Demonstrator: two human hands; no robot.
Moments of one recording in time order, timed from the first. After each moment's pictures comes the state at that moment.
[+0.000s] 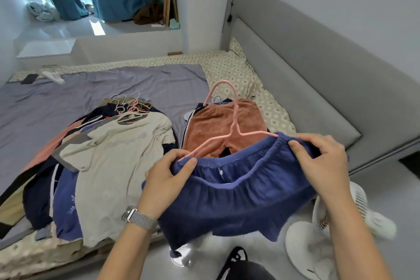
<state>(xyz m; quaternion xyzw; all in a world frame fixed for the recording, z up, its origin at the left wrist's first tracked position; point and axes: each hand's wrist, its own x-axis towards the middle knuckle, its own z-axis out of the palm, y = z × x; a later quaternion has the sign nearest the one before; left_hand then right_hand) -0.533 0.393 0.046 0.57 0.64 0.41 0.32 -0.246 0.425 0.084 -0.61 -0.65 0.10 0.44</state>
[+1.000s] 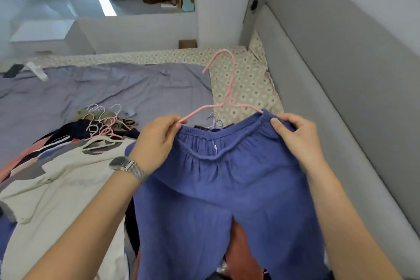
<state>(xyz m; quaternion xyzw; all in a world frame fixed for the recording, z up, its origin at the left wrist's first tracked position) -0.493 0.854 0.018 0.67 0.66 0.31 0.14 -0.195 0.933 0.003 -0.56 -0.60 0.38 0.42</state>
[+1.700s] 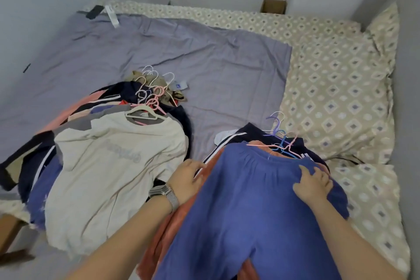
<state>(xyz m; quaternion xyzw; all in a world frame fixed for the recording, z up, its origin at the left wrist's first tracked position) -0.548 0.896 -0.178 0.47 0.80 0.15 0.34 -0.266 1.096 -0.286 -0.64 -0.70 0.21 -0.25</state>
